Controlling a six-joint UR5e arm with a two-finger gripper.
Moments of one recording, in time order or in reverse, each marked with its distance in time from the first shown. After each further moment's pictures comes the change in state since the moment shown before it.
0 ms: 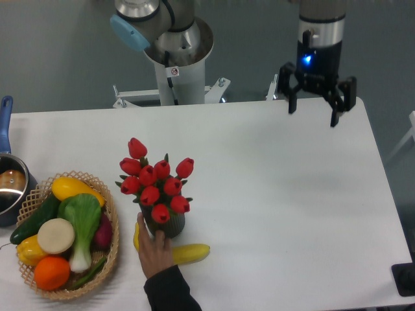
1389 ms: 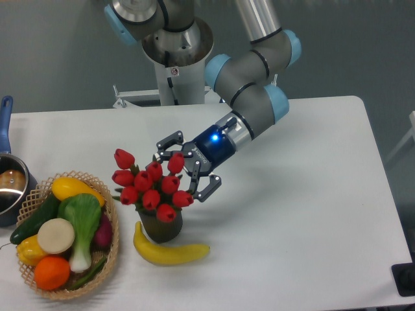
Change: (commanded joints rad) arm -0.203 -0.313 -0.273 0.373 -1.128 -0.139
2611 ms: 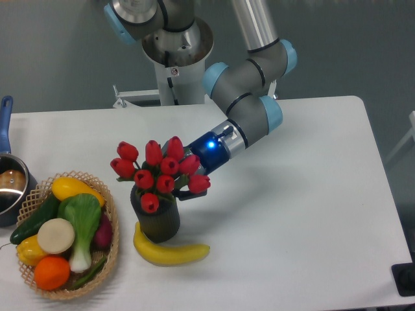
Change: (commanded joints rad) arm -0.081 -0.116 -0.018 0.003 -0.236 0.003
